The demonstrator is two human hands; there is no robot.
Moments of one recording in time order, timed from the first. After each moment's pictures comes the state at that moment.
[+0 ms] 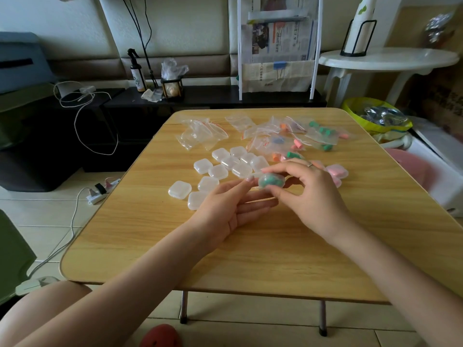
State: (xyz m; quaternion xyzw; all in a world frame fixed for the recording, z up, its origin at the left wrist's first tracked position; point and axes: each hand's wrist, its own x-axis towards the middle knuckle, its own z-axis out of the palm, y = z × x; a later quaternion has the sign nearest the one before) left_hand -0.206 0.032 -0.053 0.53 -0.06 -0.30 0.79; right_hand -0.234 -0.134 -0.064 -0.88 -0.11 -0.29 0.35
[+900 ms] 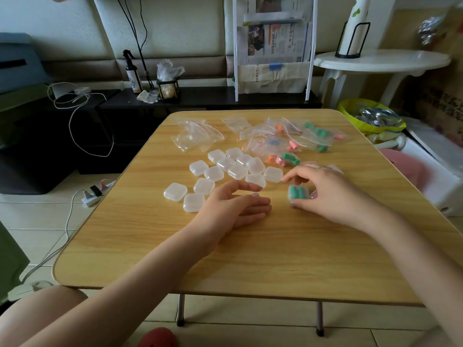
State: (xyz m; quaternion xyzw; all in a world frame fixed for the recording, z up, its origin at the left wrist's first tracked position) left_hand -0.206 0.027 -0.061 0.63 -0.08 -0.26 0.73; right_hand -0.232 -0.180 -0.052 -0.98 -0.03 -0.06 0.21
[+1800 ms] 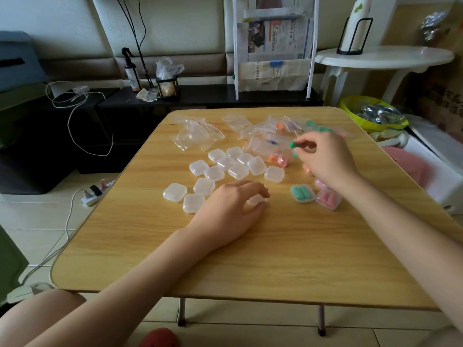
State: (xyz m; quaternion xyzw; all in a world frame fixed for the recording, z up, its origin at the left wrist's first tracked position) left_hand -0.183 0.032 -0.079 0.84 -0.41 0.11 0.33; right_hand -0.168 -0.191 -0.051 -0.93 0.08 -0.26 0.24
